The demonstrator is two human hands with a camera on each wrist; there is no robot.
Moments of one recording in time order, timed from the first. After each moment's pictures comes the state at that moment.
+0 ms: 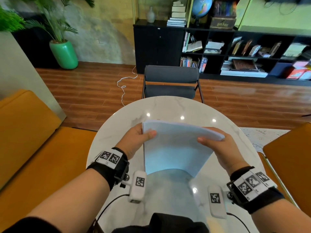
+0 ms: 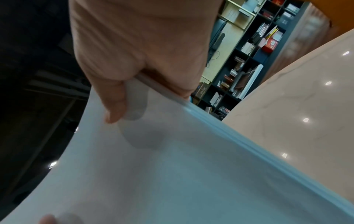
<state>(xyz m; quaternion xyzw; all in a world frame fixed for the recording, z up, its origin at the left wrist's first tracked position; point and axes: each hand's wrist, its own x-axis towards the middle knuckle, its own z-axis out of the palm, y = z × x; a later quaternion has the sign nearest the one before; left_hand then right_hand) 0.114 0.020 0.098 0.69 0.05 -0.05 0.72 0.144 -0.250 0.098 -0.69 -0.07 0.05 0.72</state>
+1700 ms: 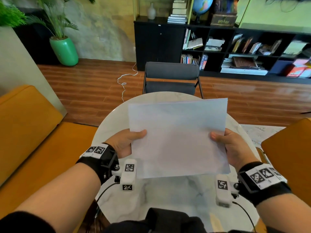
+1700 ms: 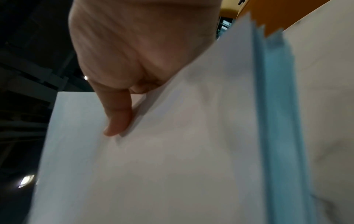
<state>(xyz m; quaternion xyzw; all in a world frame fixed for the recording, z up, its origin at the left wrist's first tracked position) 0.091 0.047 0.085 0.57 0.13 -0.19 0.79 0.140 -0.280 0.086 -0.65 0.05 0.14 0.75</state>
